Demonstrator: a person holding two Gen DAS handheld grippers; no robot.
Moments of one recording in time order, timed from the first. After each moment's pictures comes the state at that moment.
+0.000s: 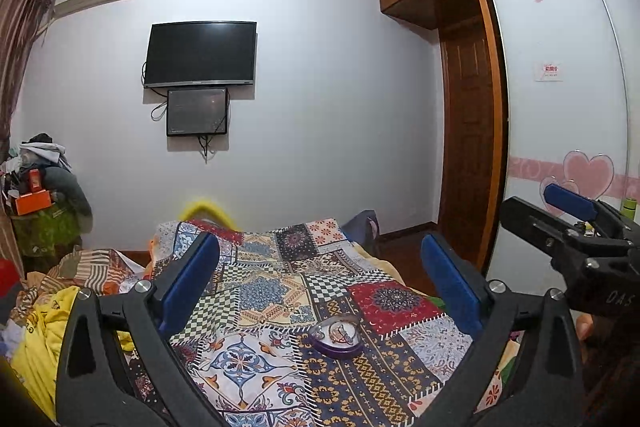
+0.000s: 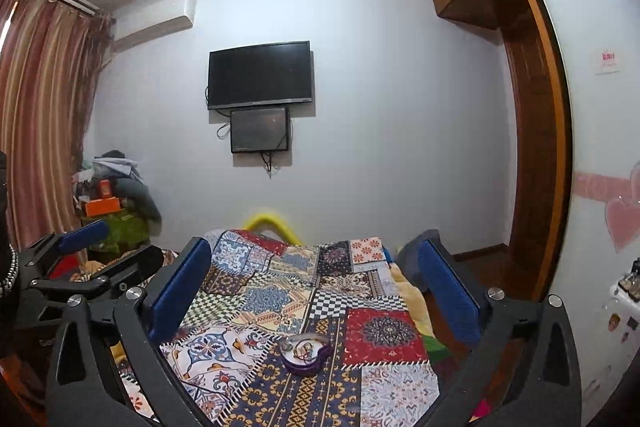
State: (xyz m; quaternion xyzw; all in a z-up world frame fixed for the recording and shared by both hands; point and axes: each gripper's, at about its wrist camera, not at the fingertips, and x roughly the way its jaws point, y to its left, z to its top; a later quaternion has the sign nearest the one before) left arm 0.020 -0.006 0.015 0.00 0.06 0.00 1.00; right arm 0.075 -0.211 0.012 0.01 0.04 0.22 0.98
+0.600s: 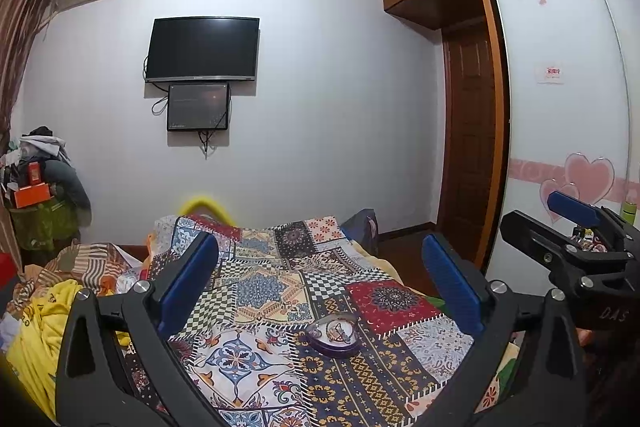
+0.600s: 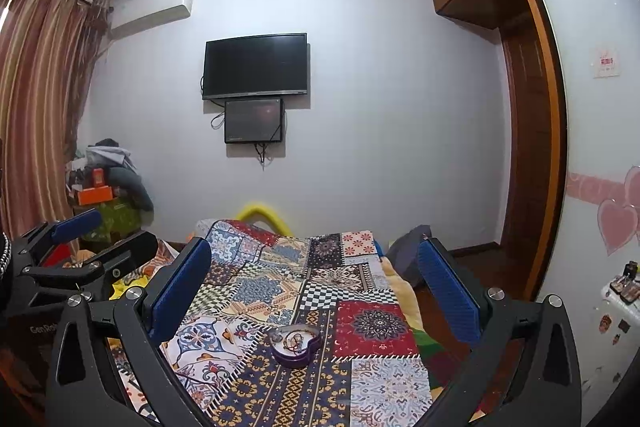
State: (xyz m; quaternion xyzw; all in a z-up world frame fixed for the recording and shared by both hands) left arm 0.015 -0.005 0.012 -0.01 0.06 0.01 1.00; right arm 0.064 -0.215 0.011 -0.01 0.05 0.20 0.98
